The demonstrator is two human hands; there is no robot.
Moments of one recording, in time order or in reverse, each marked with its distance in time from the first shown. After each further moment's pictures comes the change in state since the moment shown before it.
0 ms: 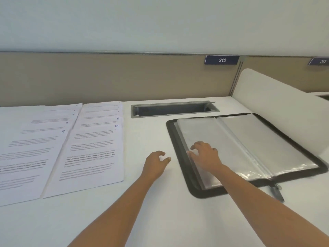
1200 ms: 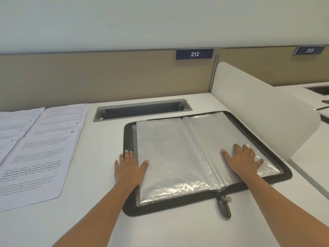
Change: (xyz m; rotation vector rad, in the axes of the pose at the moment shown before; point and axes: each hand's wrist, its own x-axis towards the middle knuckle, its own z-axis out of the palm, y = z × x) left_hand 0.042 0.046 0.107 0.800 0.044 -0.143; right_hand 0.012 0.271 -0.045 -0.088 0.103 0.512
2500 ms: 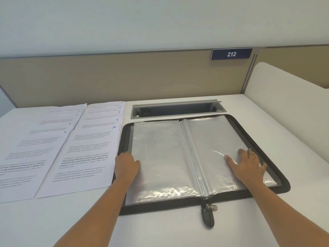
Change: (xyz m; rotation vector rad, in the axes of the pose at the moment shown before) left_hand 0.009 -0.131 -0.036 -0.346 0.252 -0.206; right_hand -0.059 -0.100 0.033 0.031 0.103 -0.145
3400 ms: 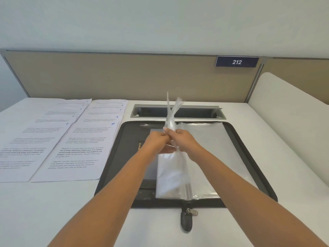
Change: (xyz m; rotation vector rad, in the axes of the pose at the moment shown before) left_hand -0.034 0.143 -0.038 -0.881 -0.430 -0.062; right_hand -0.011 -0.167 -0.088 0.899 -0.642 -0.243
